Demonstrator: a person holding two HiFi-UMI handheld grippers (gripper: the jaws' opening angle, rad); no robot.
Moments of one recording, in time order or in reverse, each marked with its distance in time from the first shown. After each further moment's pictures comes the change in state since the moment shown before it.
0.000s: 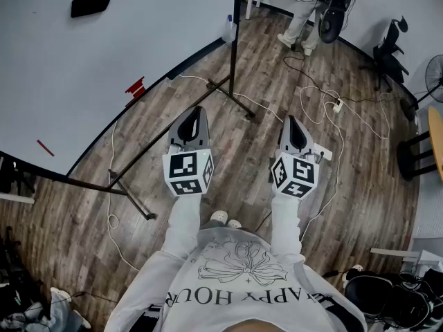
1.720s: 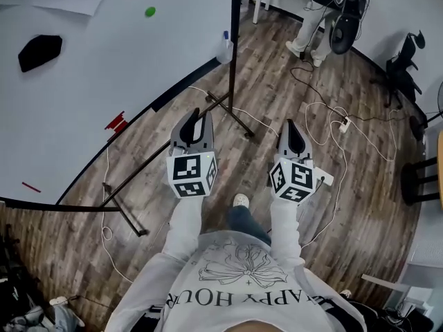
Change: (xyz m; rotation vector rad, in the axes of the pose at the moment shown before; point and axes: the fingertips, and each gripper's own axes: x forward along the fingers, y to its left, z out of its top) left arm 0.229 -0.002 -0.020 -0.019 0.031 0.049; right arm 0.217 -0.082 -0.016 0.017 0.020 0.060
